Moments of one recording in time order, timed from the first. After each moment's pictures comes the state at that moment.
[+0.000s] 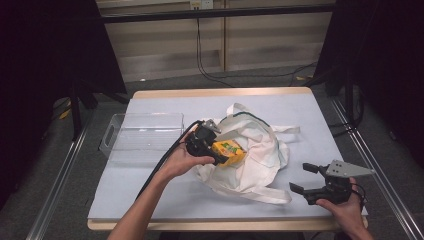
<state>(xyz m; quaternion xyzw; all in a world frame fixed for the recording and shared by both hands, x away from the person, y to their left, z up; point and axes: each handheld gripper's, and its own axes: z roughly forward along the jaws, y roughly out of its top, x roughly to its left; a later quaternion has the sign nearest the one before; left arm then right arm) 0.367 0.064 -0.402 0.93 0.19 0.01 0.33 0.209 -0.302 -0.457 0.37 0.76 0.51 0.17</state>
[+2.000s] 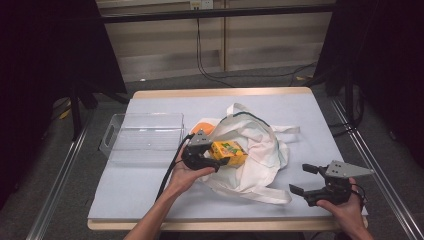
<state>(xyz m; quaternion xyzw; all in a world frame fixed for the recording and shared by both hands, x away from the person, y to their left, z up) 0.345 0.083 -0.443 0.84 0.23 0.07 0.48 0.208 -0.301 -0.458 0.37 0.76 0.51 0.16</state>
